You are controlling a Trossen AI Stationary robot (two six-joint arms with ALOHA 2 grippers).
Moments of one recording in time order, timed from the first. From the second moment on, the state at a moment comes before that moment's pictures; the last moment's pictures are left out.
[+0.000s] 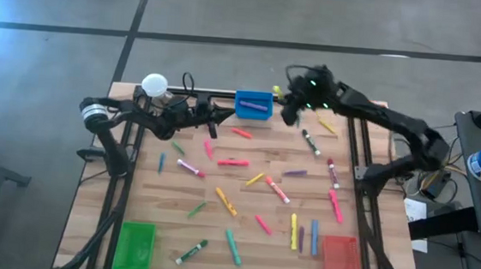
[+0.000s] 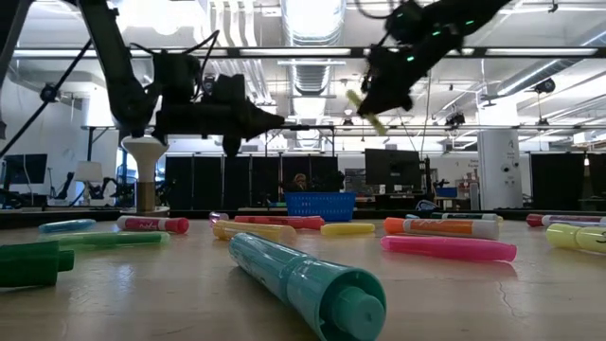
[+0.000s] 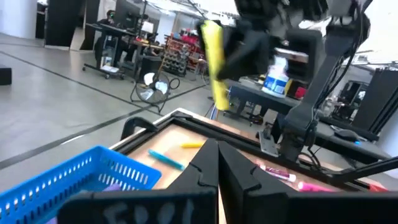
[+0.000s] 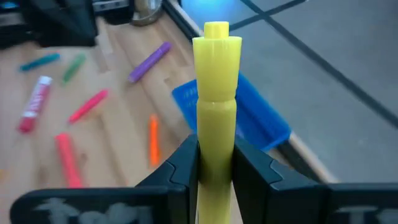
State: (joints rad) left arm 0.56 1.67 0.53 1.27 0.29 -0.30; right arm -0.63 1.46 1.17 -0.35 -0.16 -0.04
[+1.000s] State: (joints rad) left arm 0.57 1.66 0.47 1.27 0.29 -0.29; right arm -0.64 2.41 2.13 -0.87 -0.15 -0.30
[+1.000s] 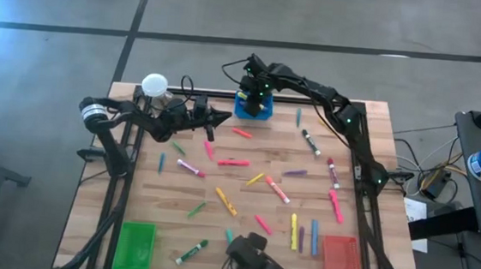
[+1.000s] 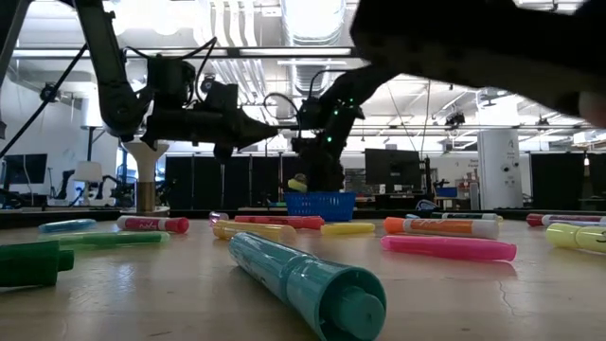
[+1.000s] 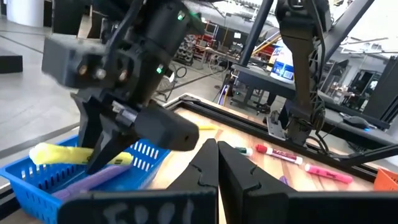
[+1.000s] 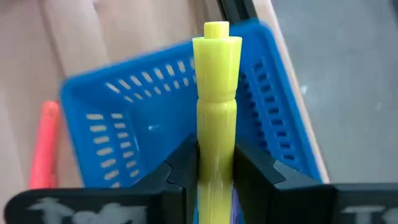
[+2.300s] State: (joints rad) left arm 0.57 1.66 0.41 1.28 0.29 -0.26; right arm -0.48 1.34 0.95 -0.55 0.27 0.56
